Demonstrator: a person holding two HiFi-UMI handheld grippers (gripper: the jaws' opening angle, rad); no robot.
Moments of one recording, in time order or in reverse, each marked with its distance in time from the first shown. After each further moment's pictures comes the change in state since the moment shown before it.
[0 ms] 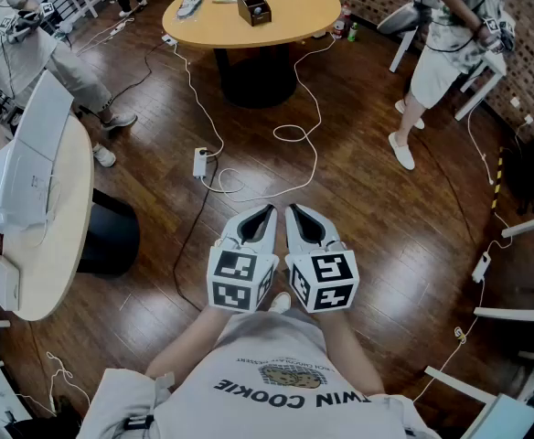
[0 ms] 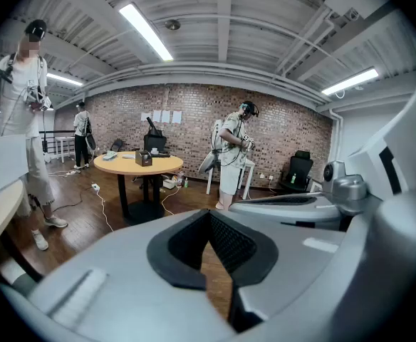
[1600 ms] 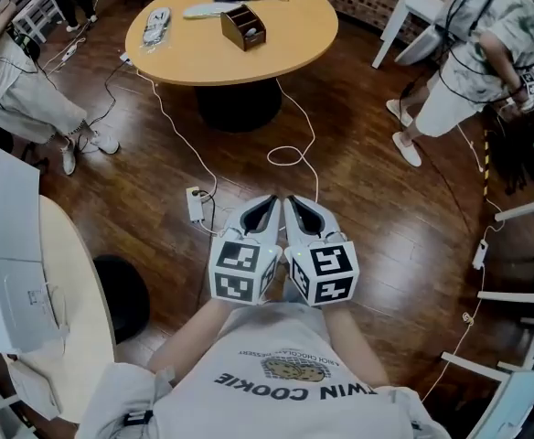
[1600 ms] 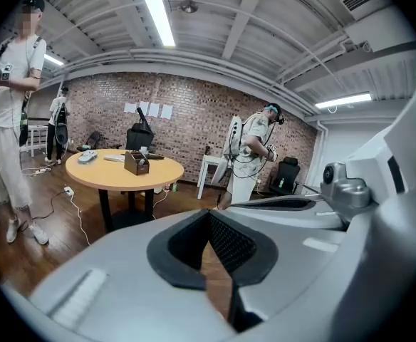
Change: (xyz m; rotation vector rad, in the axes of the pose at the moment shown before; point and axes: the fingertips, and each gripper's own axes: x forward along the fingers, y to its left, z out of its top) left arm 0.175 0.241 0.101 -0.004 0.009 -0.203; right arm 0.293 -0.016 0.104 -0.032 0.026 -0.163
